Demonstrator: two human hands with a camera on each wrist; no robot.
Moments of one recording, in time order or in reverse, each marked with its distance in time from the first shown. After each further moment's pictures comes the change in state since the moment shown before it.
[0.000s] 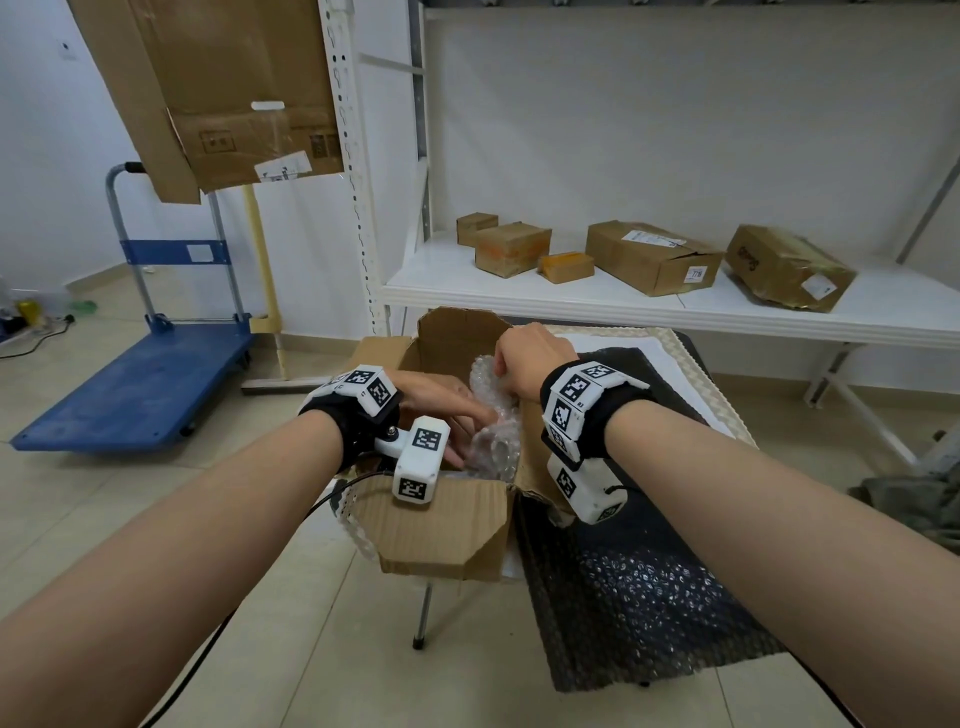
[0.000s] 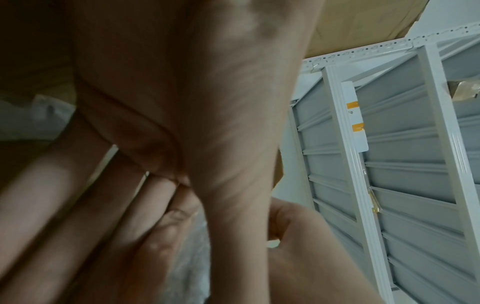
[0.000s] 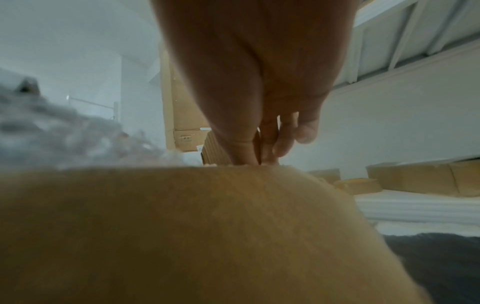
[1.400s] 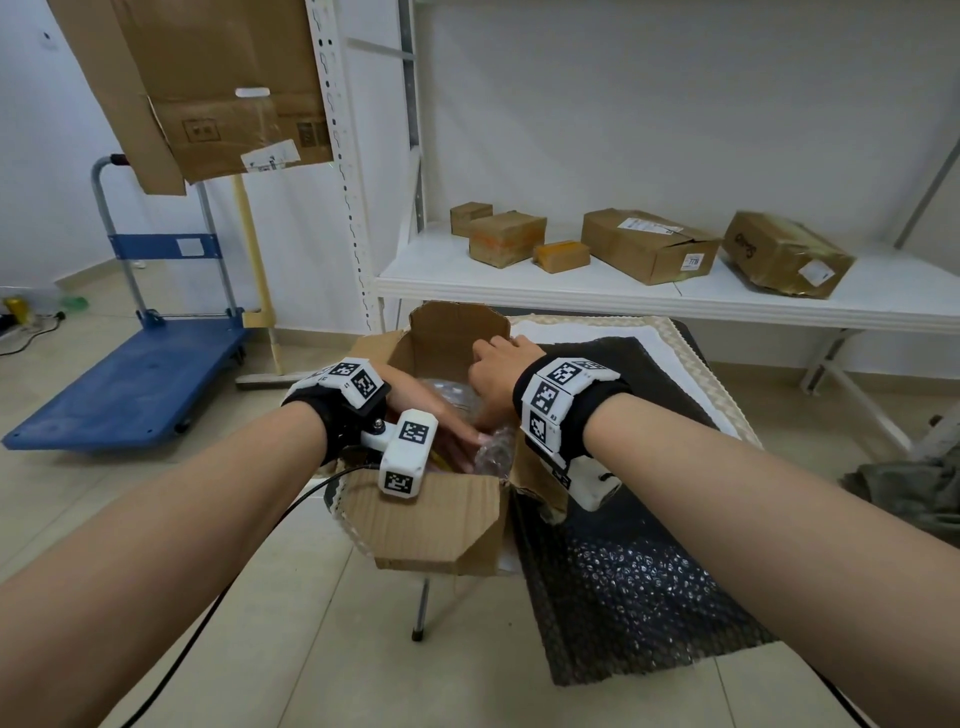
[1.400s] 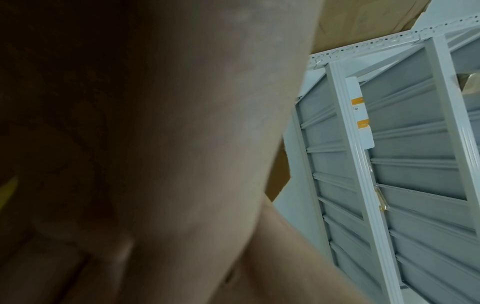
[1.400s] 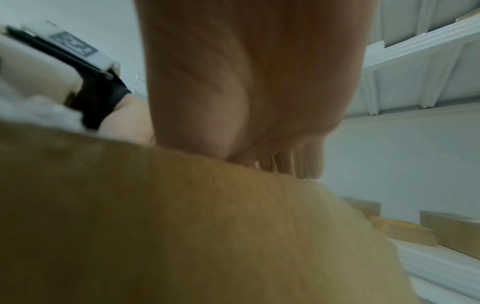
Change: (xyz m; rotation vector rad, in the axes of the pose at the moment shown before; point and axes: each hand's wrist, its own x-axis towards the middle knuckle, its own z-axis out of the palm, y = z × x) left_hand -0.005 0.002 0.003 0.243 -0.248 -0.194; right_hand 0.002 -0.015 0.017 -0.396 -0.238 -0.240
